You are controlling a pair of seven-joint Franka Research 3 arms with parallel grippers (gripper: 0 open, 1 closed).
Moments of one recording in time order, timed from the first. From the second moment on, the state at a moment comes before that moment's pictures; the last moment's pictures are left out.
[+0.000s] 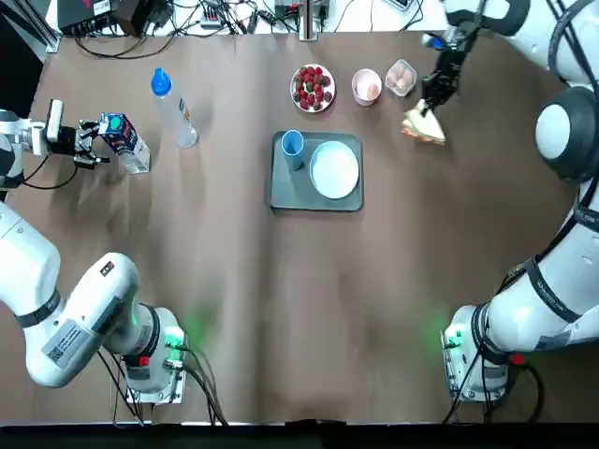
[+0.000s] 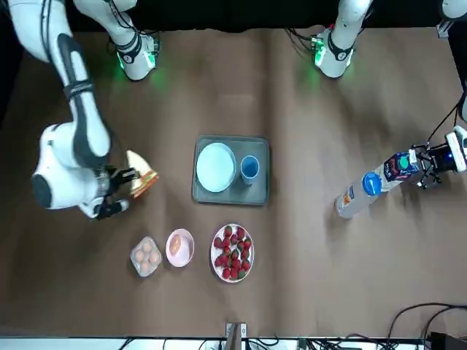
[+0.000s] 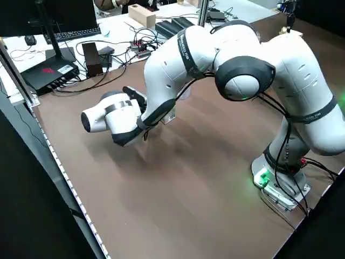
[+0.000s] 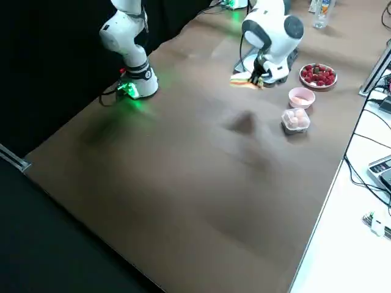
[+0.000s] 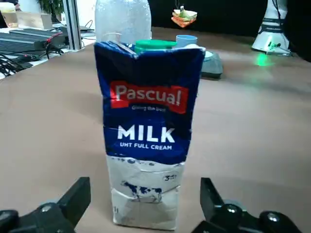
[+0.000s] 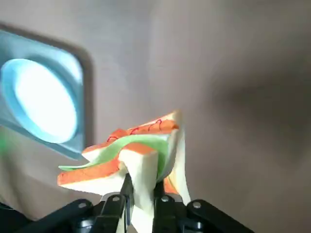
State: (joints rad) left arm 0.89 0.79 -0.14 -1.61 -0.74 1.53 2.46; right arm 0.17 0.43 -0.04 -1.71 0.35 1.73 -0.21
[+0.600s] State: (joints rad) left arm 0.89 0.79 -0.15 -1.63 -0.76 1.52 2.49; right arm 0.49 0.44 -0.04 -1.72 0.44 1.93 0.11
